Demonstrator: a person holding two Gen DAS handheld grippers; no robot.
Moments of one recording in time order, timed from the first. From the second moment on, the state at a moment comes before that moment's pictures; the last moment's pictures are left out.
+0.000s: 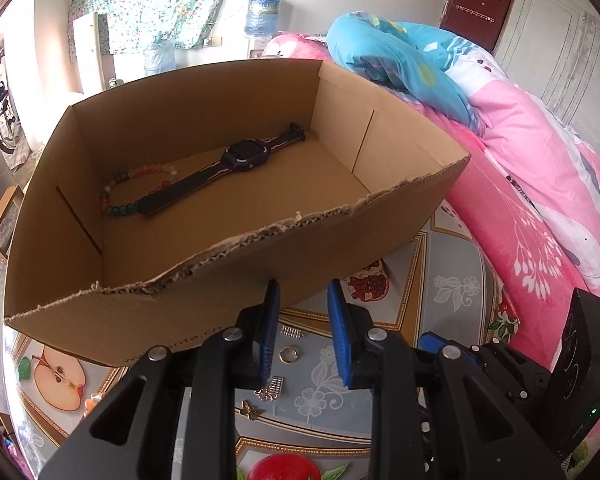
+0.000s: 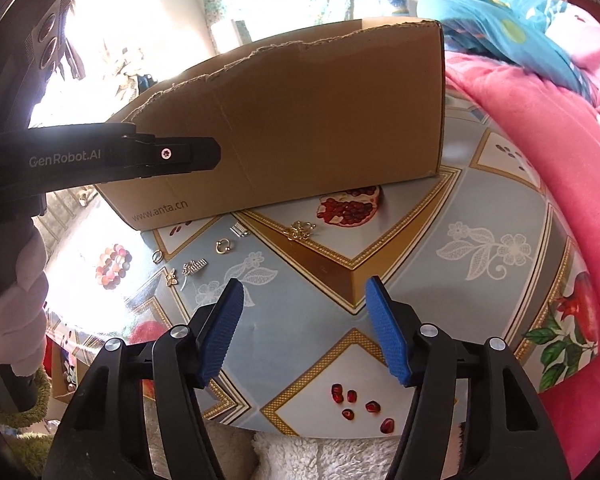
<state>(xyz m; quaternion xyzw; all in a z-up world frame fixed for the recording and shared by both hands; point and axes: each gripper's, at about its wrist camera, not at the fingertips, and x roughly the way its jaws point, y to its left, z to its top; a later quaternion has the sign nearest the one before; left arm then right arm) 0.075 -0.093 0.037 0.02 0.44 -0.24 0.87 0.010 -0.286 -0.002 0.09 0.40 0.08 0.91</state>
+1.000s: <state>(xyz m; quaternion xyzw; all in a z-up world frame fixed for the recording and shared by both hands) 0.017 -0.034 -0.005 0.12 0.38 -0.23 0.89 -0.029 -0.254 -0.008 0.07 0.39 0.07 0.91</state>
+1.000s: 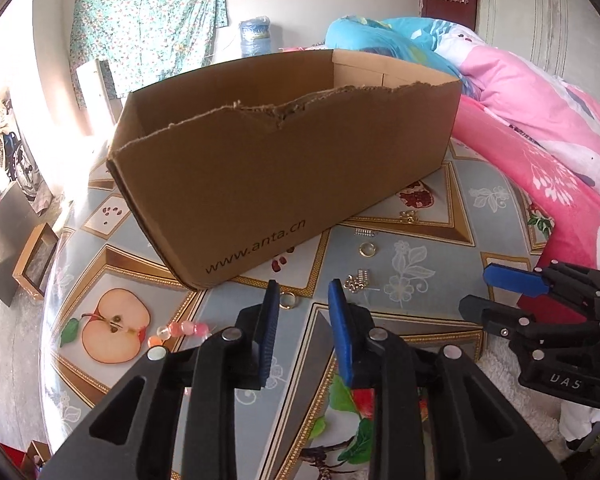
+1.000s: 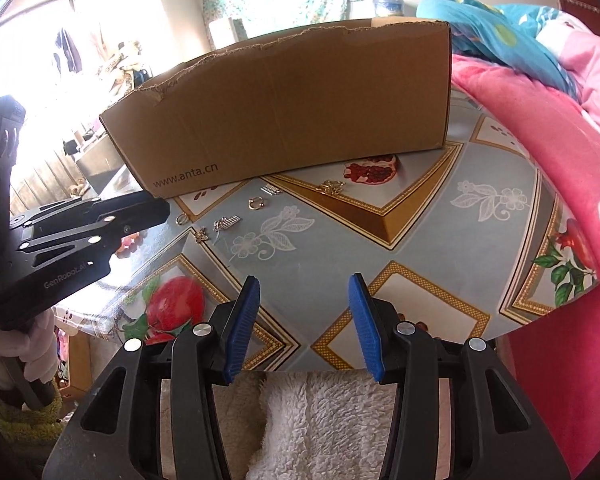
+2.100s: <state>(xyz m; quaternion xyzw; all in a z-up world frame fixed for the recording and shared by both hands) 0.041 -0.034 -0.021 0.19 0.41 -0.28 0.85 0.006 -0.244 -0.013 0.03 0.39 0.10 0.92</state>
